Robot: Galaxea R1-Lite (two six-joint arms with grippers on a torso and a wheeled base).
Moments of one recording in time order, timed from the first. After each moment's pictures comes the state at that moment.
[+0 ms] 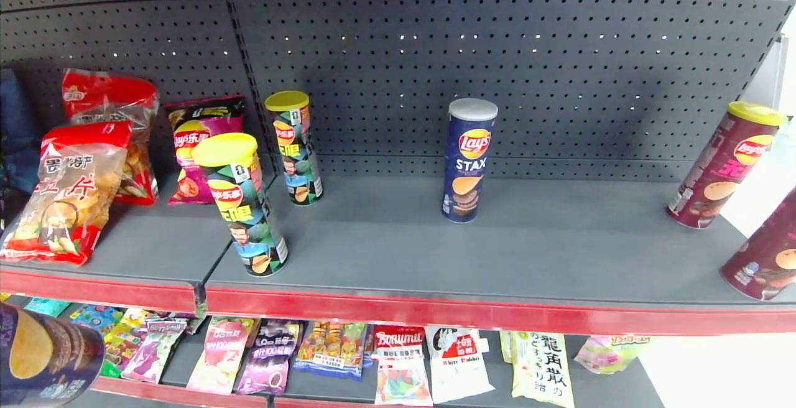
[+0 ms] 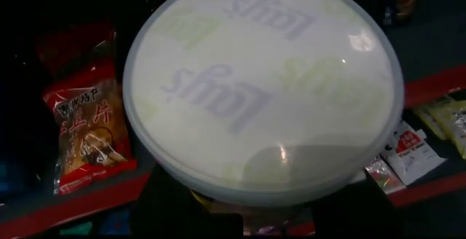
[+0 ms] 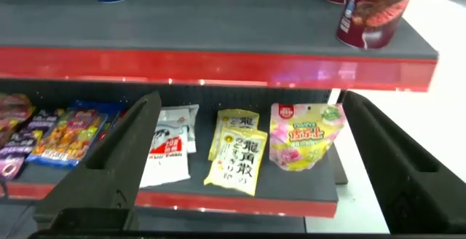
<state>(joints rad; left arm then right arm) 0.06 0.46 -0.55 0.08 -0.28 0.33 0.00 0.00 0.00 0.00 0.00 0.00</state>
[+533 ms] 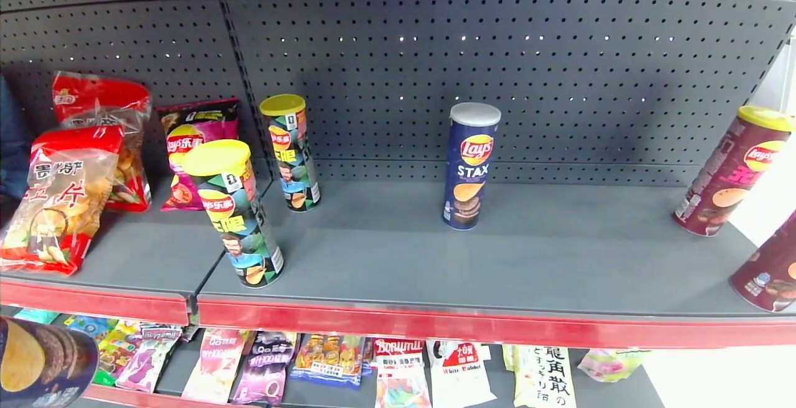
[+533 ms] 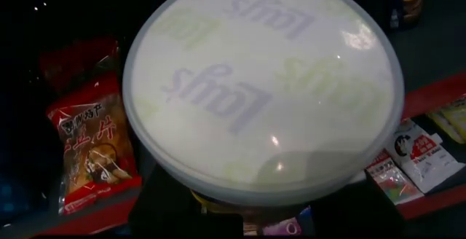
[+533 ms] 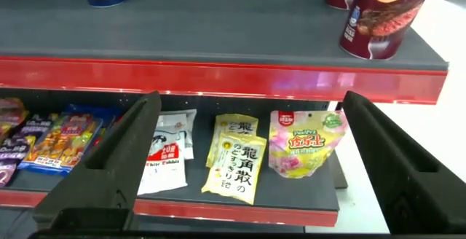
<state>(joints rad) 0.06 0.40 -0.53 0.08 -0.28 0.35 0.00 0.00 -0.01 0.00 0.00 -0.01</state>
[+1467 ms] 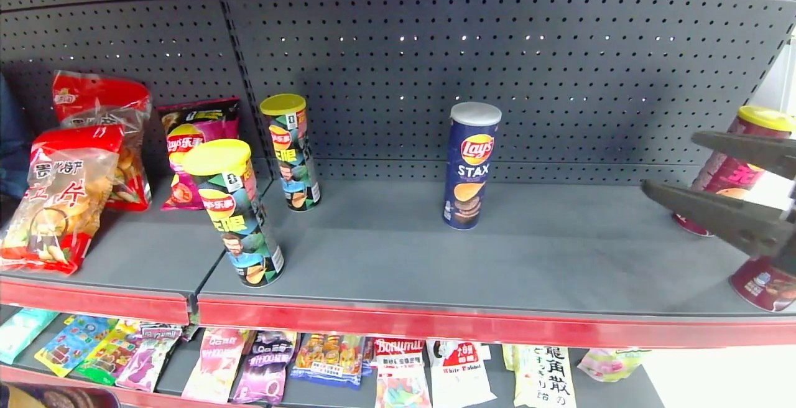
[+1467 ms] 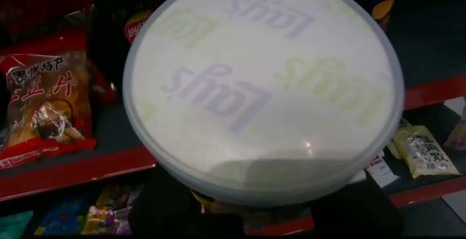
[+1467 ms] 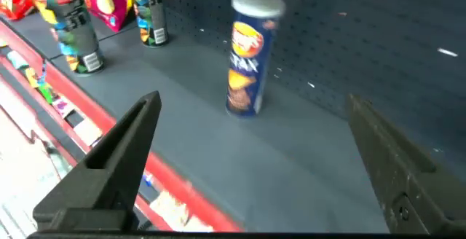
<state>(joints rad) 0.06 0.24 -0.48 0.19 -0.29 0.13 0.39 1.09 -0.72 -0.31 0.19 -0.16</state>
